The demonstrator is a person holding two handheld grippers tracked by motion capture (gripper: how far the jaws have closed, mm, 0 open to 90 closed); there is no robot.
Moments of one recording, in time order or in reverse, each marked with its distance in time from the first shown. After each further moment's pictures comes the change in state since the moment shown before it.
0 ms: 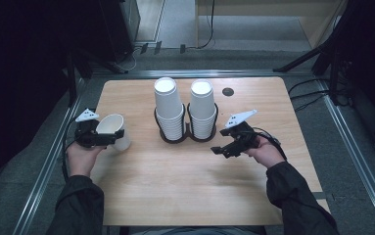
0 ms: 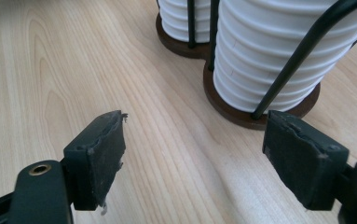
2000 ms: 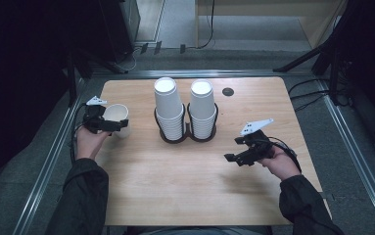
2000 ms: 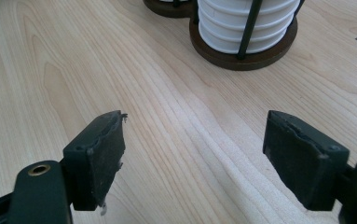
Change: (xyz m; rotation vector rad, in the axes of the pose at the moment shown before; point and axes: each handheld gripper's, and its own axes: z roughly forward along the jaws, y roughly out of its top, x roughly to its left) left arm 0.018 0.033 0.035 0.063 0.013 0.013; right arm 0.005 -0.035 -0.028 0.029 -0.054 0.091
